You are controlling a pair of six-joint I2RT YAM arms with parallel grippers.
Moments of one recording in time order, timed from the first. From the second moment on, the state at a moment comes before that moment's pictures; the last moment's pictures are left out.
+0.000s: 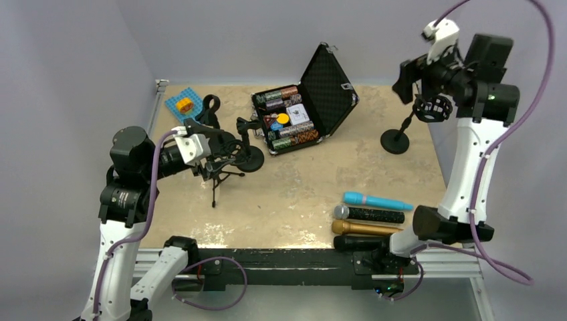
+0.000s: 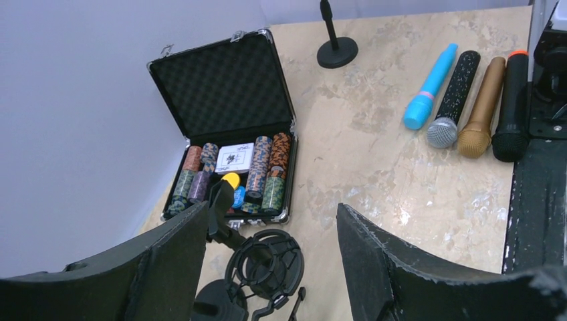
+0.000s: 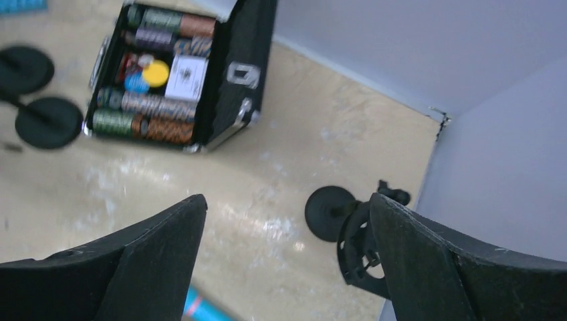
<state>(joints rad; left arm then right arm) -0.15 0.78 1.20 -0.60 0.90 0.51 -0.15 1.48 2.10 -1.18 -0.49 -0.46</state>
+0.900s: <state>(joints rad) -0.16 0.67 1.11 -0.56 0.91 0.45 -0.22 1.71 2.04 -1.15 -0.04 -0.14</state>
